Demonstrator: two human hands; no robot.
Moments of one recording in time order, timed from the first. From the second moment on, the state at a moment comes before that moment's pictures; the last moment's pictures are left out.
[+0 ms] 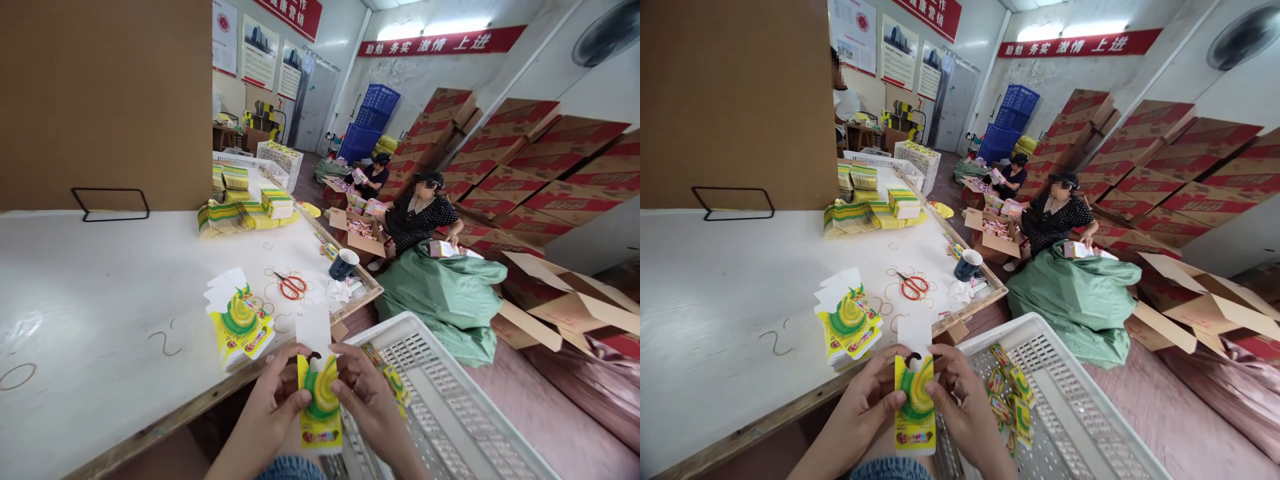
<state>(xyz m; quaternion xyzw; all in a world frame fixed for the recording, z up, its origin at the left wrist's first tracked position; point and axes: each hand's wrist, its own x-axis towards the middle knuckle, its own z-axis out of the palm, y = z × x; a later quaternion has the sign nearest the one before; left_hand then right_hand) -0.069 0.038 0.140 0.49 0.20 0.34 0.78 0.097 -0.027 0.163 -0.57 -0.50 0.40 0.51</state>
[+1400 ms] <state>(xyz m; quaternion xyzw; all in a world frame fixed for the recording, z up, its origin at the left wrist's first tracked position) -0.045 0.026 0.127 0.45 0.23 0.32 0.80 0.116 -0.029 0.153 -0.67 -0.50 0.36 0.41</state>
